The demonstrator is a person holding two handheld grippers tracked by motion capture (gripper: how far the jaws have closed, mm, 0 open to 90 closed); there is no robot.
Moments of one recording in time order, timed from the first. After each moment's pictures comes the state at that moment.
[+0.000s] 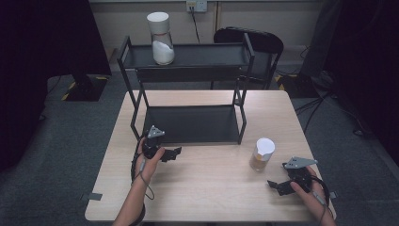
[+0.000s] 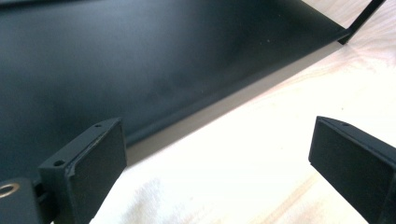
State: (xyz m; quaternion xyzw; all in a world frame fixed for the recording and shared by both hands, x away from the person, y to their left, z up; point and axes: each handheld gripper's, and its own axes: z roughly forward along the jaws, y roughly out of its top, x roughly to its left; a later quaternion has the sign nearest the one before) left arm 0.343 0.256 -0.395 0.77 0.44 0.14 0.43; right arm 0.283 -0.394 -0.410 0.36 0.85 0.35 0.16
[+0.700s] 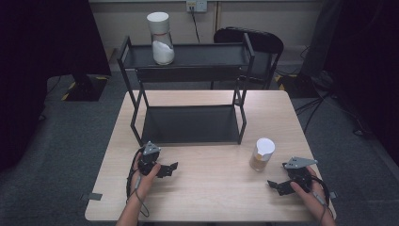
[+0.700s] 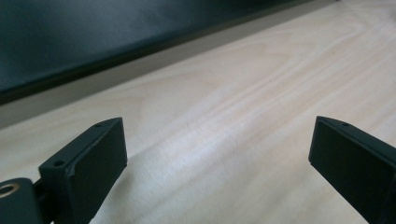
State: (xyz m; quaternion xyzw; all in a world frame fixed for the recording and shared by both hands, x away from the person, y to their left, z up) left arm 0.305 0.268 -0.418 0.78 0.44 0.14 0.42; right arm 0.283 -0.394 -0.410 0.36 0.85 0.35 0.16
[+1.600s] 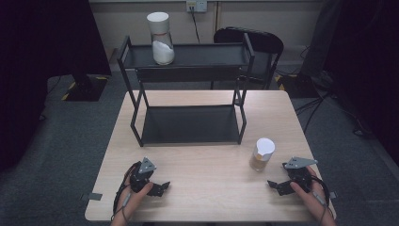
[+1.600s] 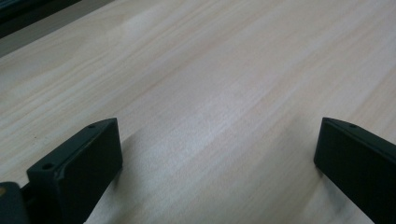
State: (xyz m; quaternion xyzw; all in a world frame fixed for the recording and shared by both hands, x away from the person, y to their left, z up) left arm 0.271 0.279 -0.413 0.84 0.38 0.15 0.35; right arm 0.283 -0.394 -0.410 0.36 0.85 0.35 0.16
